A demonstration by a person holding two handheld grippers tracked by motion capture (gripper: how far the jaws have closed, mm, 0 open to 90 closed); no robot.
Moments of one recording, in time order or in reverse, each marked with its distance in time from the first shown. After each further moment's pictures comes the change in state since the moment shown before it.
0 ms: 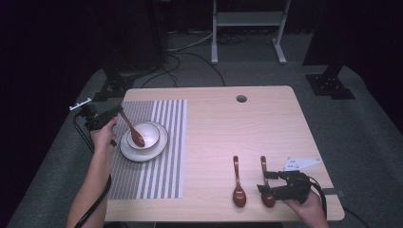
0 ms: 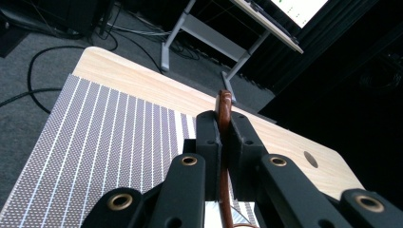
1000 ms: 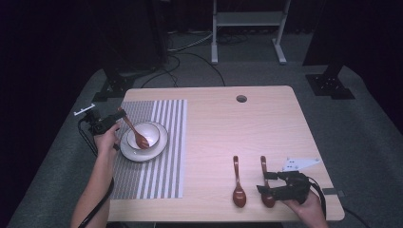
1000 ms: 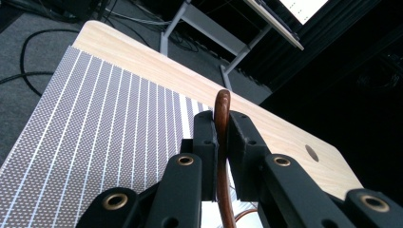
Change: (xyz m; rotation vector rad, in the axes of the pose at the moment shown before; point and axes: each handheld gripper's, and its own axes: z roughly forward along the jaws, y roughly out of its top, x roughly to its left) left arm 0.015 -0.019 0.009 0.031 -0.007 -0.042; right arm 0.000 -0.001 0.002 0.005 0.001 0.000
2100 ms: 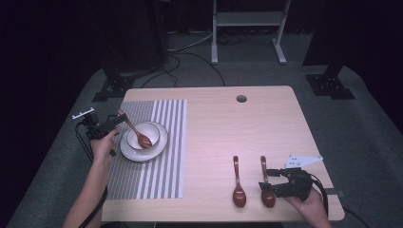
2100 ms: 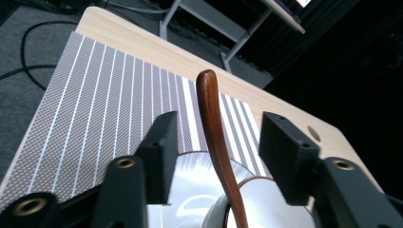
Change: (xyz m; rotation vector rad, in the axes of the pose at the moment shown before) left arm 0.001 -0.007 -0.014 0.053 0.005 0.045; right arm -0.007 0.005 -0.006 -0.002 -0.022 0.009
